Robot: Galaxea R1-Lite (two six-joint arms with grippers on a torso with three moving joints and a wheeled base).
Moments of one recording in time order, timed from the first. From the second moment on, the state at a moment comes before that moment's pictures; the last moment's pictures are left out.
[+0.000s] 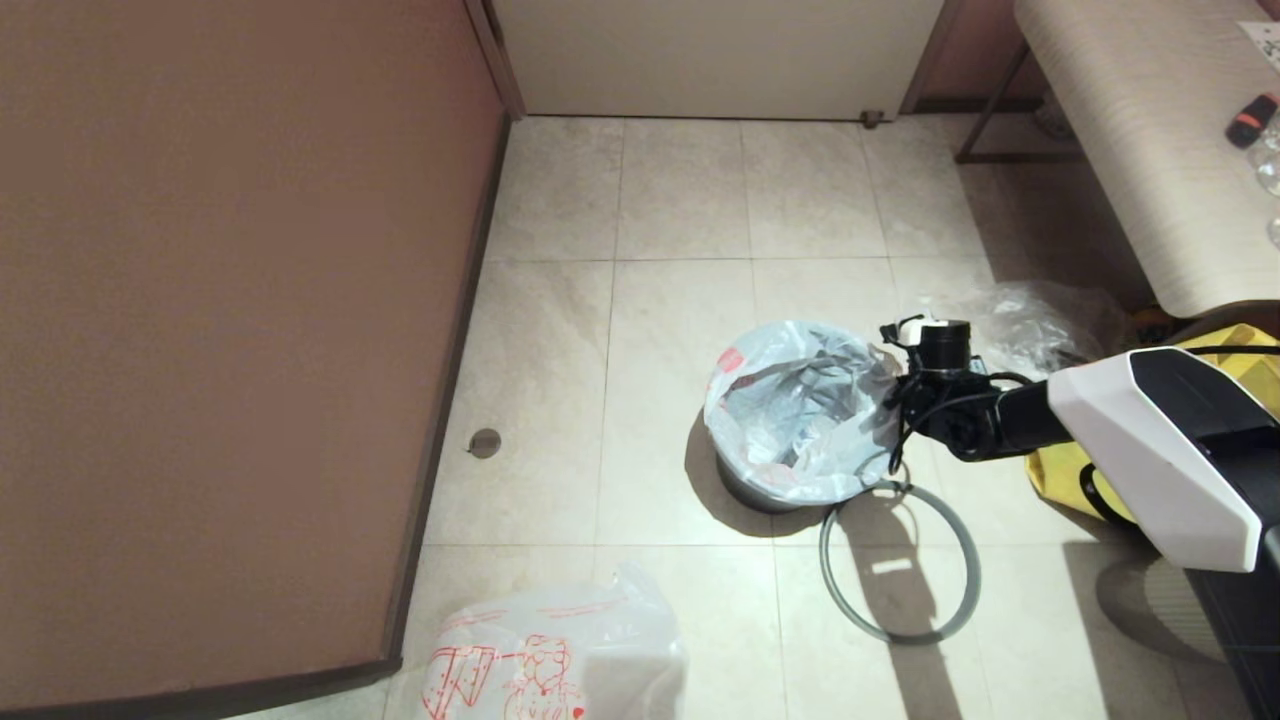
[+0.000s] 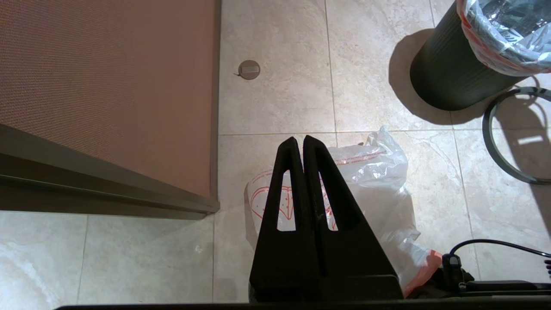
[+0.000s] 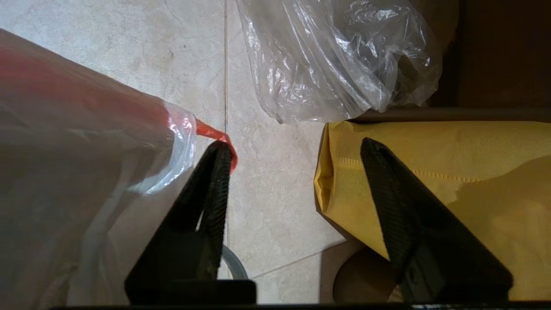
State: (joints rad) left arm 0.00 0.00 -0.03 0.08 -0.01 0.02; right arm 0.16 2.53 -1.79 -0.47 -0.69 -0.34
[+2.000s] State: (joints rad) left arm 0.00 0.00 -0.03 0.08 -0.01 0.02; right arm 0.09 2.02 -1.41 0.46 -0.22 0.51
